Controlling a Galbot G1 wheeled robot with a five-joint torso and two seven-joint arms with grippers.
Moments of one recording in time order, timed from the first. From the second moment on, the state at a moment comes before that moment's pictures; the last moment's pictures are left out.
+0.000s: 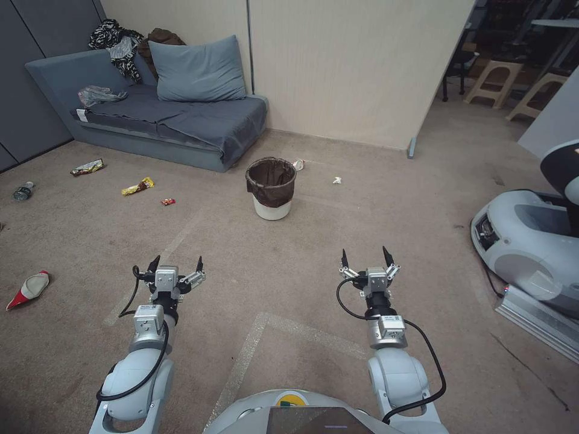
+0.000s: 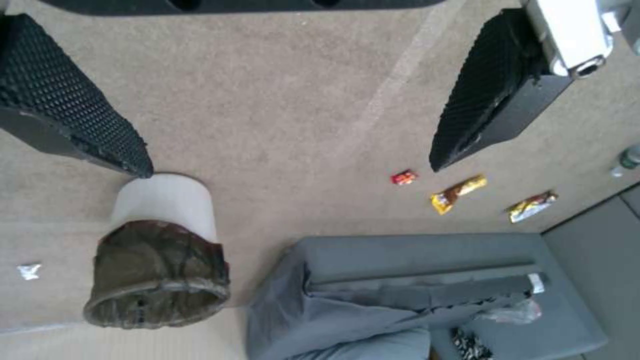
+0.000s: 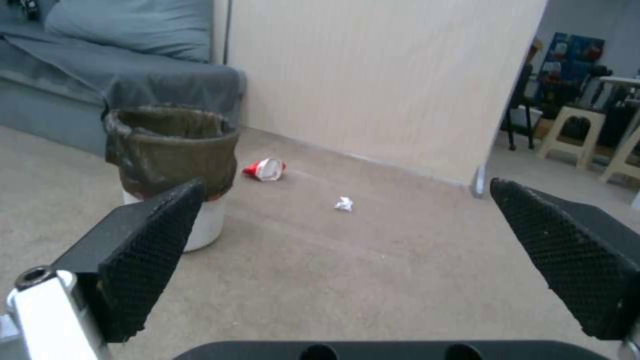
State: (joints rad) left arm 1.65 -1.43 -0.64 -2.23 -0.01 0.25 -0.07; right arm -1.58 1.61 0.53 2.04 -0.22 0.14 0.04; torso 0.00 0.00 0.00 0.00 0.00
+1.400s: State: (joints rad) left arm 1.64 -1.43 -0.63 -2.23 -0.01 0.23 -0.07; right arm -1.57 1.61 0.53 2.02 -0.21 0.17 0.02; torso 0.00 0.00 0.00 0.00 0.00
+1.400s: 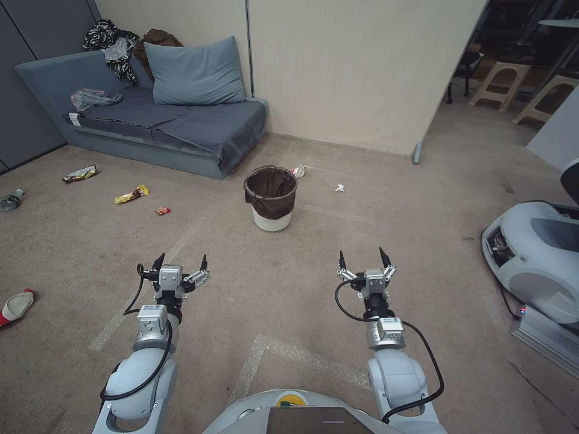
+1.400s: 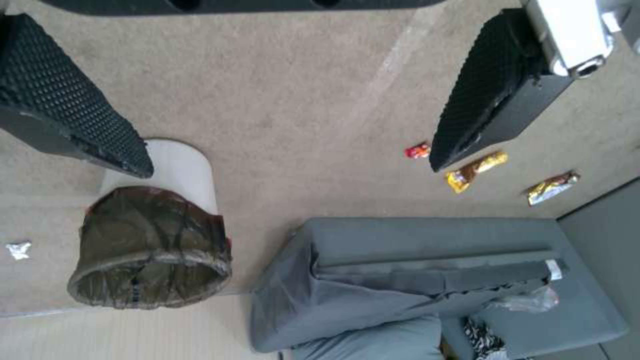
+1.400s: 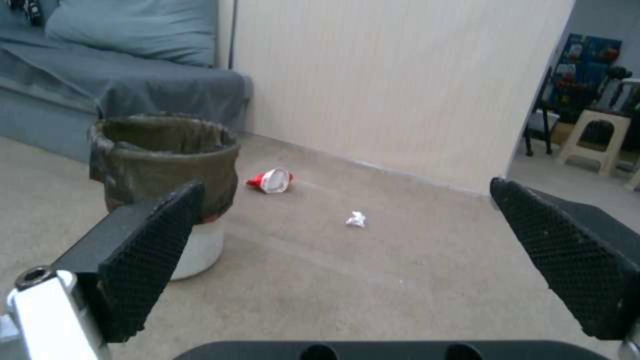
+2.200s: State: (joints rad) left arm 1.64 -1.43 -0.62 -2.23 0.00 0.23 -0.07; right arm -1.57 1.61 0.54 2.02 -0.21 0.17 0.01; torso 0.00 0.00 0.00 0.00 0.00
